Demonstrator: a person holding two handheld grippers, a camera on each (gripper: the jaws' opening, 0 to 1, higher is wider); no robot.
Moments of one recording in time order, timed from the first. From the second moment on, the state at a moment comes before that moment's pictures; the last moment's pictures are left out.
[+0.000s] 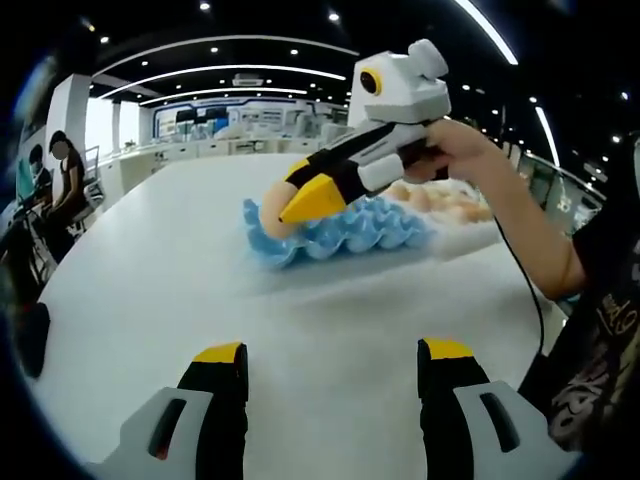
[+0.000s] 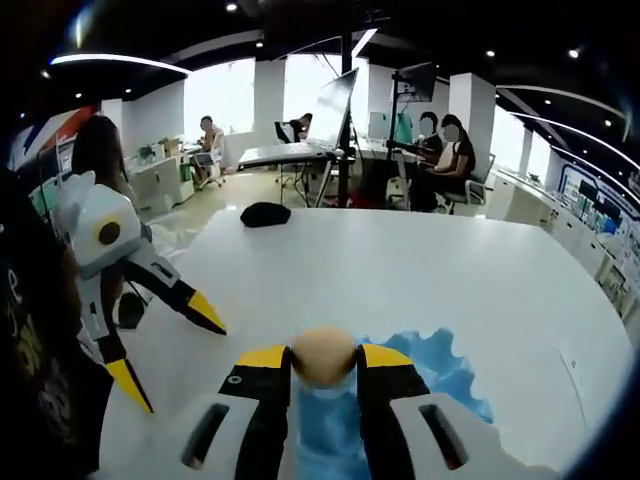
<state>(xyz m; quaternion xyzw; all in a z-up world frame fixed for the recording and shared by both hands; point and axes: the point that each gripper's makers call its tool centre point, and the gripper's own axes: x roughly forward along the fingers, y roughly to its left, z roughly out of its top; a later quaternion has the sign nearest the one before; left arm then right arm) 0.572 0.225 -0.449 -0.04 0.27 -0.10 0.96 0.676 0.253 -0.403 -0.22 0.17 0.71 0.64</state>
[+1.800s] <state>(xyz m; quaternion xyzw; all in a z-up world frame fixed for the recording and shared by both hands) 0.573 0.222 -0.437 -0.03 0.26 -0.11 0.96 0.685 0.260 -0.399 -0.19 0.18 0.71 0.65</state>
